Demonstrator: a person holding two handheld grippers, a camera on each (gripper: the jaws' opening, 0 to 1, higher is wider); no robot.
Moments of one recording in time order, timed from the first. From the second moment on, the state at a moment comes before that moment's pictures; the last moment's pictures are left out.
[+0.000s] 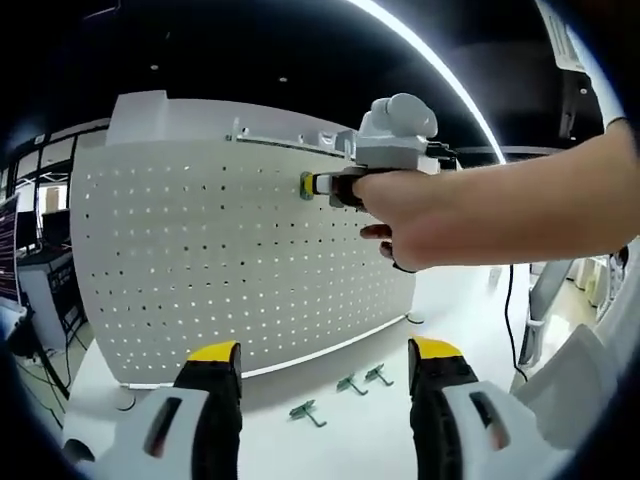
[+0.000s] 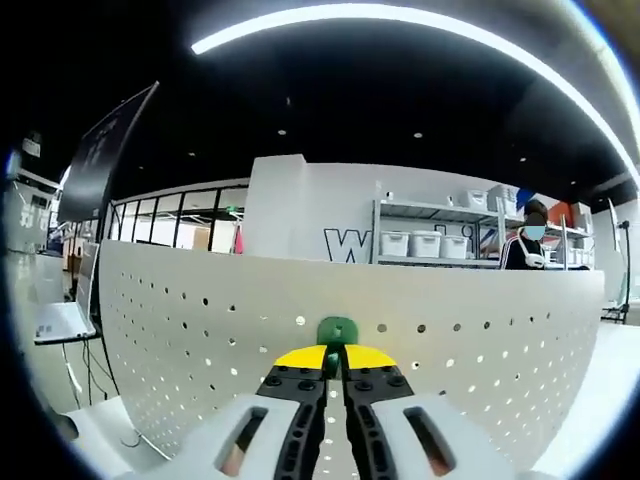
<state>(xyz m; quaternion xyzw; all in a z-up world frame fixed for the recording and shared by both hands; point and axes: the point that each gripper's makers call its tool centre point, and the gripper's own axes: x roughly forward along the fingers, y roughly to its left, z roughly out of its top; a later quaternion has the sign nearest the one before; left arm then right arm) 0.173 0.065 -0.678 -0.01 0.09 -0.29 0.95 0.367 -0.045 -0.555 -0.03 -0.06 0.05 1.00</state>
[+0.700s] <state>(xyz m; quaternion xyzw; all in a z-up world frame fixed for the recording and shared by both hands) 0.177 0.067 -0.677 -0.02 0.08 -0.28 0.96 0.361 -0.039 -0.554 -0.01 -0.05 0.15 0.99</state>
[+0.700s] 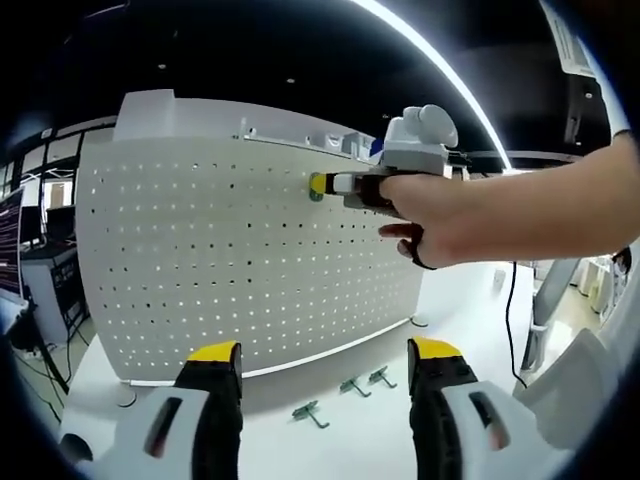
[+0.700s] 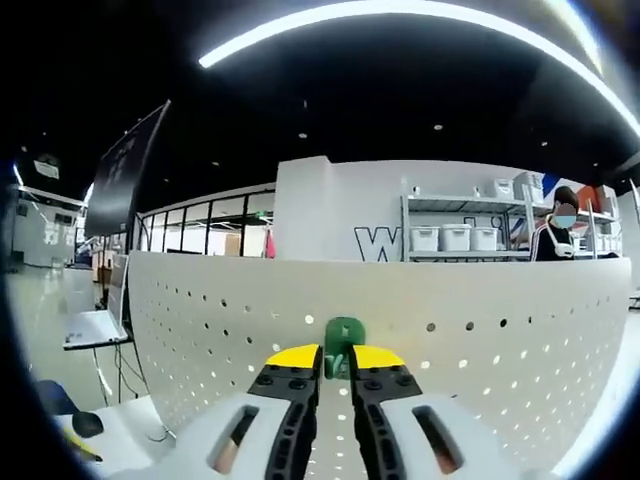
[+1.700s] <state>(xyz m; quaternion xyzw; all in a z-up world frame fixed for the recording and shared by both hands) 0.178 0.066 -0.677 -0.01 0.08 -0.28 0.96 0.334 -0.048 -0.568 -0.03 -0.06 0.29 0.96</state>
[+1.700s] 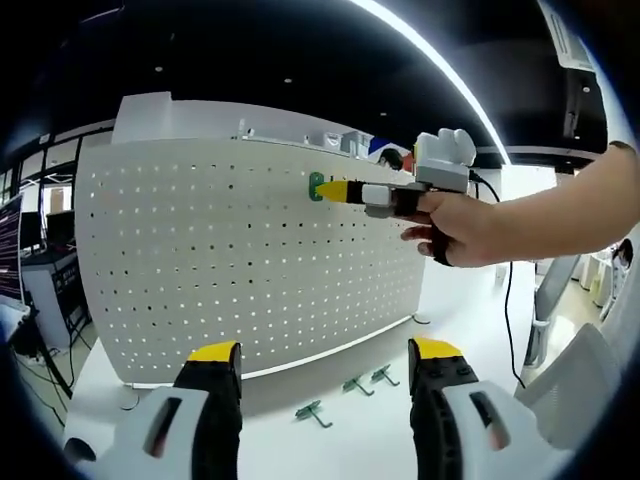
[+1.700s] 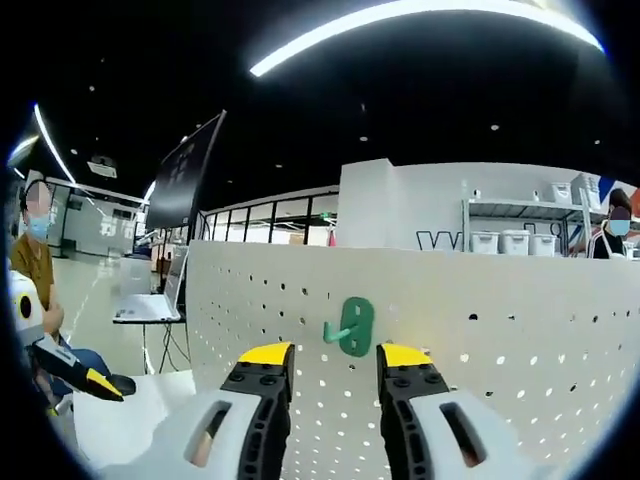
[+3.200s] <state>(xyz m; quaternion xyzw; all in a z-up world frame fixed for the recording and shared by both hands) 0.174 0.063 -0.681 -0.01 0.09 -0.28 0.95 0.265 -0.104 -0.635 -0.03 -0.01 0.31 0.95</state>
